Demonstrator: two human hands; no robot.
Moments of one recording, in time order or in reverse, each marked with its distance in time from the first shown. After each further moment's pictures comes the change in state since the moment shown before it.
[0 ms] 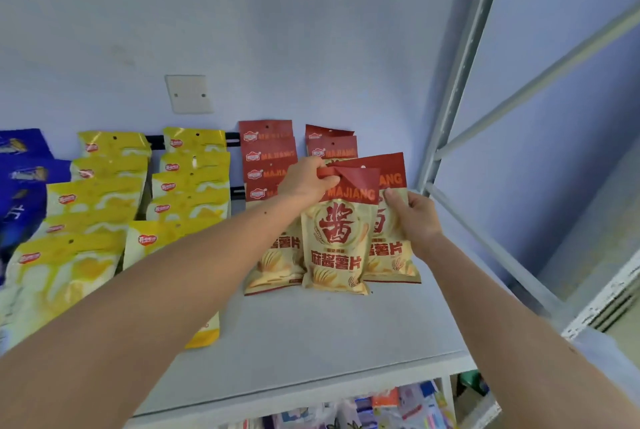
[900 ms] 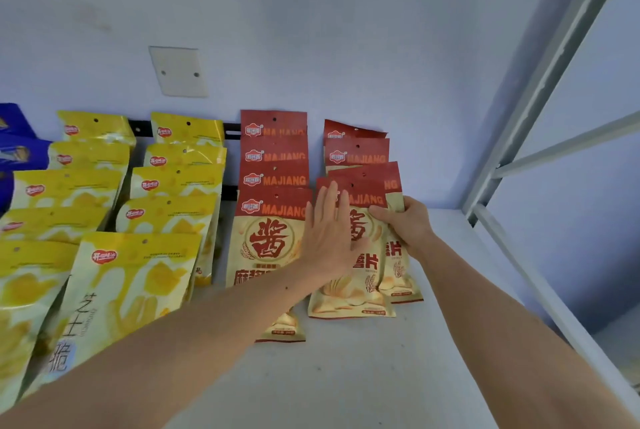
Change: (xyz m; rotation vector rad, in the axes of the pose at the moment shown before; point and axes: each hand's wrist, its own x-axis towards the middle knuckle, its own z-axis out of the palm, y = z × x) left_hand 0.051 -0.054 0.118 0.426 -0.043 0.021; right_hand 0.186 0.069 0.047 0.018 -0.220 0.134
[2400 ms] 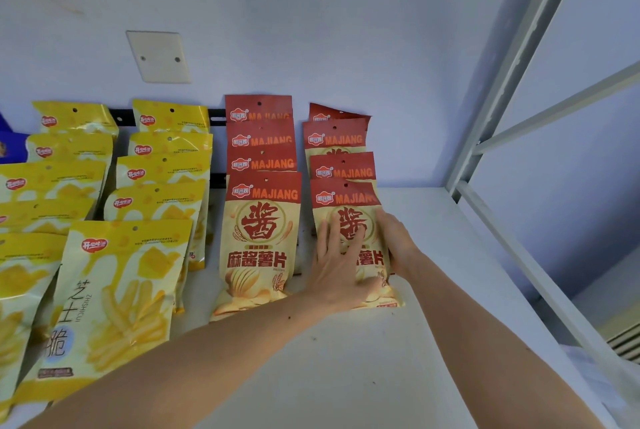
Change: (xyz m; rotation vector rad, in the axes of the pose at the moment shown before) left_hand -0.065 0.021 0.043 -0.087 -0.290 0.021; right_hand -0.044 0.047 0.002 0.026 -0.091 0.225
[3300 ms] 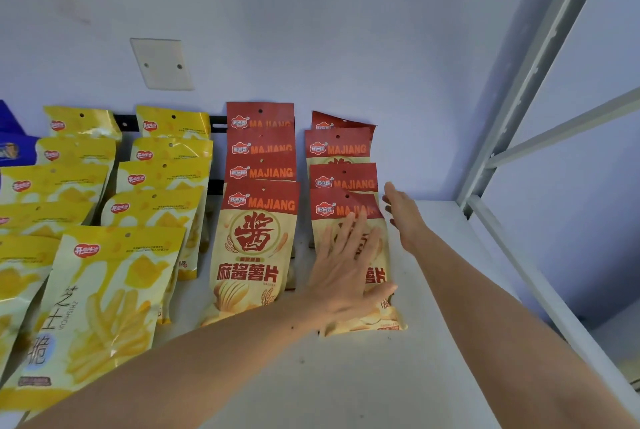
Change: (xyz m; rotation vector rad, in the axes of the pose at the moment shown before) left_hand 0.027 0.011 -0.003 0.230 0.134 0.169; right_hand 0.043 -0.052 -0.016 -0.147 0.098 -0.150
